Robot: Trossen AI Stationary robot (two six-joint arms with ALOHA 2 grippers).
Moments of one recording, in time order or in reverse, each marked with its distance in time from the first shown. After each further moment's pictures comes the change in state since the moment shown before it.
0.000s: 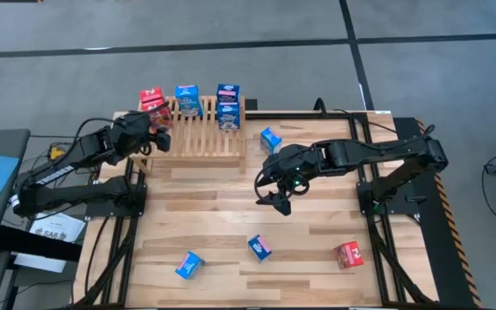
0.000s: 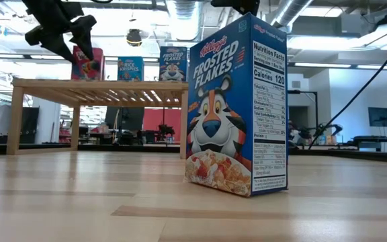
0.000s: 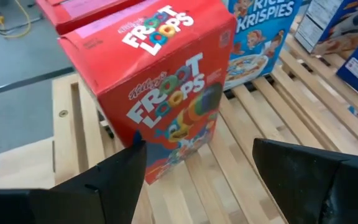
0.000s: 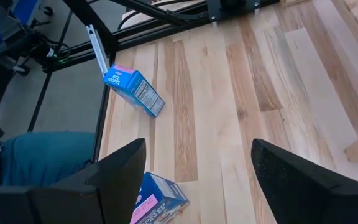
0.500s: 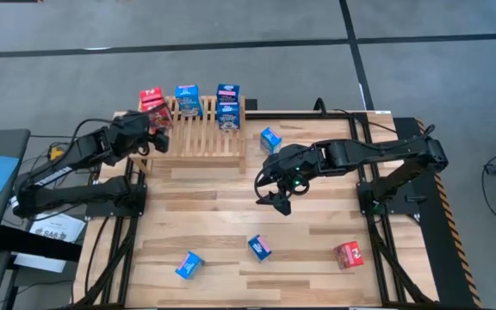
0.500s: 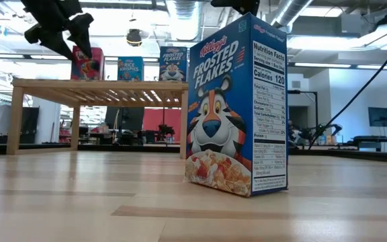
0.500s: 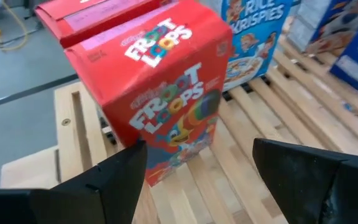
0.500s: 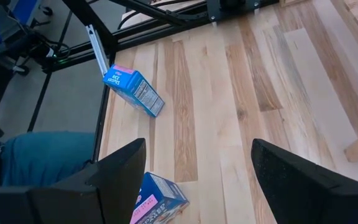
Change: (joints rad) left arm 0.000 -0.024 0.000 0.002 0.011 0.057; right arm 0.000 0.000 0.000 0.000 0.001 0.000
